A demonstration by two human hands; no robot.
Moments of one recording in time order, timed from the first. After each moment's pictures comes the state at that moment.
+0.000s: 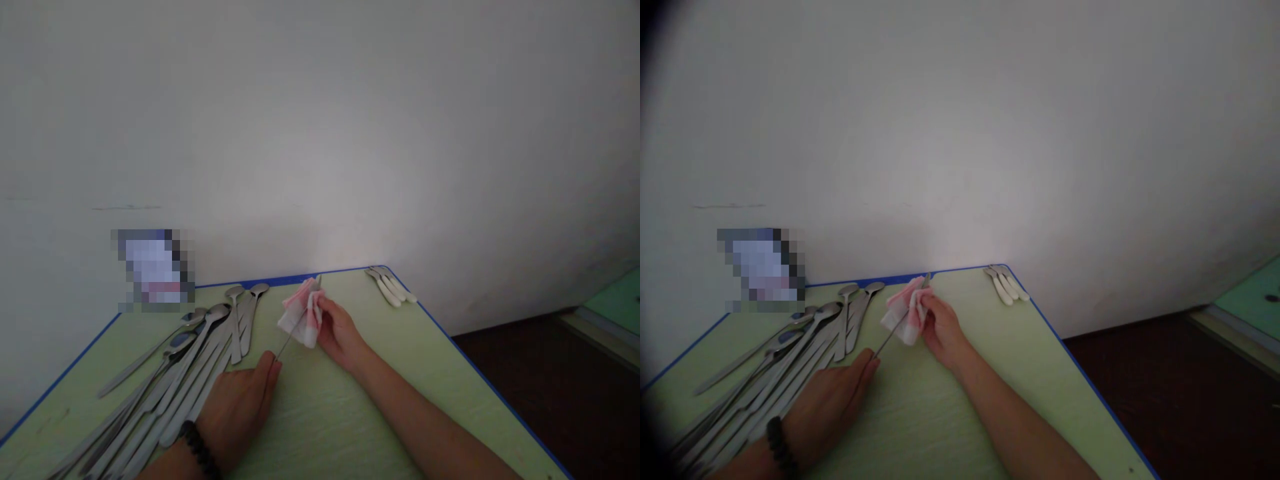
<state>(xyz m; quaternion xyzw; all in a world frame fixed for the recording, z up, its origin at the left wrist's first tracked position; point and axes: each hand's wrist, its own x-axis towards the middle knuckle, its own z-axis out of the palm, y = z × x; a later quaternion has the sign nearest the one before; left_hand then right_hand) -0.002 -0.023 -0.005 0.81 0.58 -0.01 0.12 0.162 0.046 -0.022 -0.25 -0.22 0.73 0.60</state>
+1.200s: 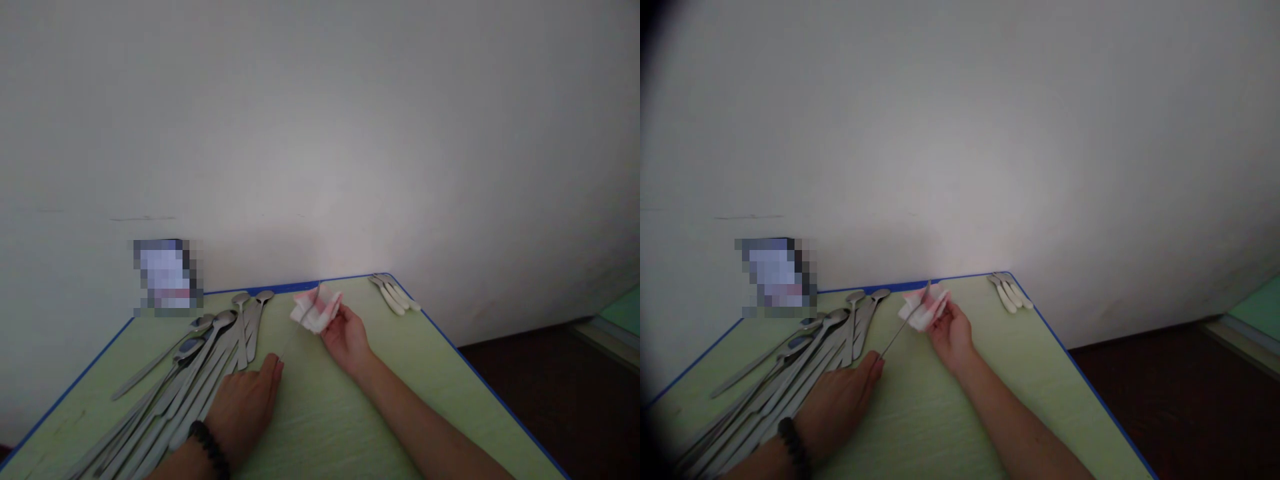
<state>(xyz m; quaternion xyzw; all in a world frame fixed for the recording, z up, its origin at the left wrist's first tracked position) 0.000 -0.019 0.000 0.80 0.59 -0.04 0.08 0.170 0.058 -0.022 -0.24 -0.07 0.73 0.63</state>
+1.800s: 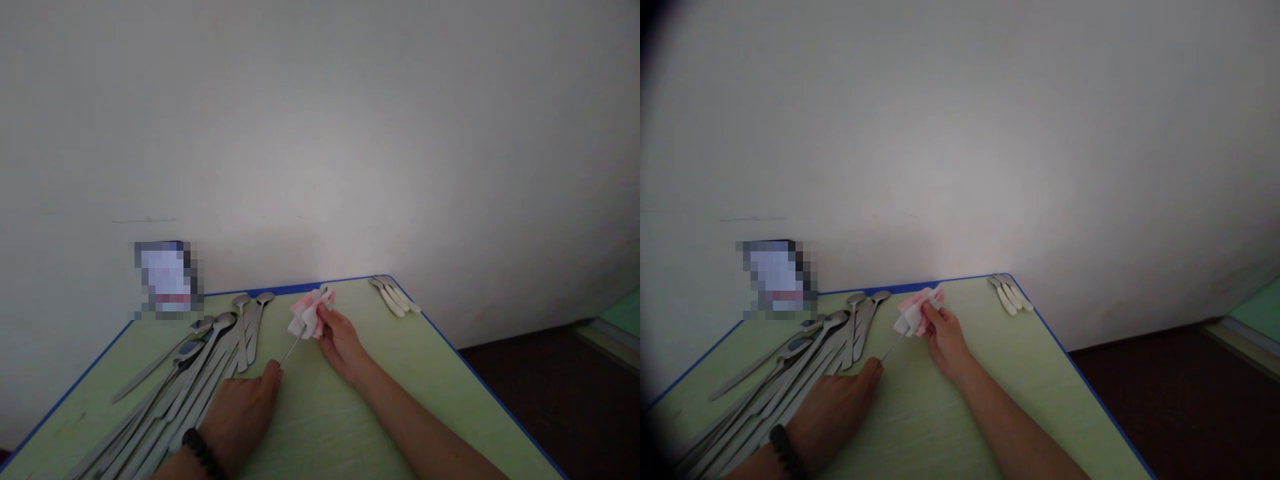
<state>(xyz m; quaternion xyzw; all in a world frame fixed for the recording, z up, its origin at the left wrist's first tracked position) -0.007 -0.021 -0.005 0.82 0.56 -0.08 0.07 0.159 0.048 -0.025 -0.26 -0.24 0.70 0.62</state>
